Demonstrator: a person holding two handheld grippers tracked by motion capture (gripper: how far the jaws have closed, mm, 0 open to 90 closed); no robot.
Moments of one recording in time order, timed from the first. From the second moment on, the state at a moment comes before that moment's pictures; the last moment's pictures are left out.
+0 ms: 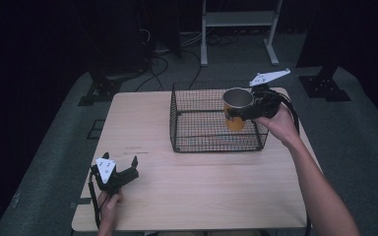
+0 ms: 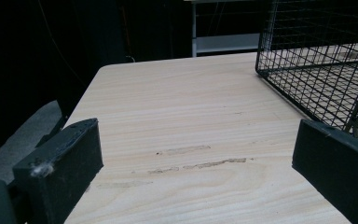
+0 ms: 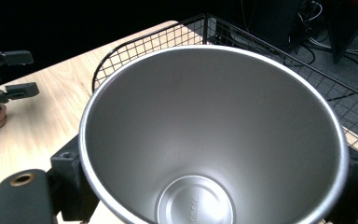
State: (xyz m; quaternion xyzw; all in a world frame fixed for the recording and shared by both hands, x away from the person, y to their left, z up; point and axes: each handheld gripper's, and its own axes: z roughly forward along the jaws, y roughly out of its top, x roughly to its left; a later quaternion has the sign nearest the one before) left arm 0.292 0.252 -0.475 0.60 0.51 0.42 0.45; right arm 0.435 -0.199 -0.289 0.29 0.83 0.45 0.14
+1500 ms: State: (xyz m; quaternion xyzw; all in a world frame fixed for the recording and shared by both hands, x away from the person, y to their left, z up) left arm 0.292 0.252 -0.475 0.60 0.51 0.42 0.46; right arm 0.520 -0.126 -0.337 0.27 0.86 0.43 0.07
